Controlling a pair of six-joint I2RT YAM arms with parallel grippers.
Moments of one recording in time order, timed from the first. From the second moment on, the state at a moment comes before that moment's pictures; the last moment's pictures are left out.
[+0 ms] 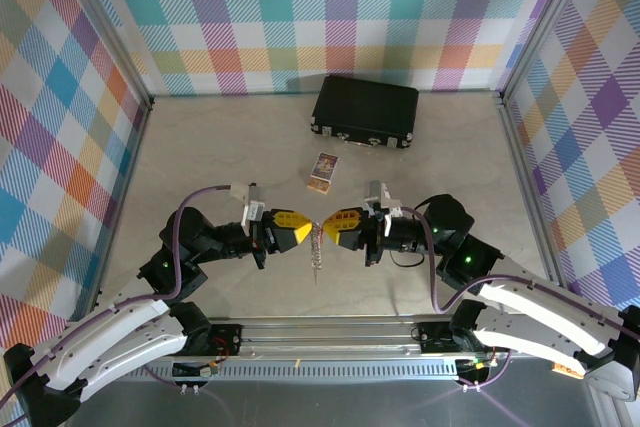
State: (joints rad) left arm -0.80 0.68 0.62 0.21 0.59 -0.42; right arm 0.96 0.83 0.69 0.23 -0.50 0.23
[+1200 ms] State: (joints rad) left arm -0.80 0.68 0.62 0.21 0.59 -0.42; right arm 0.96 0.84 0.69 0.26 -0.50 0.22
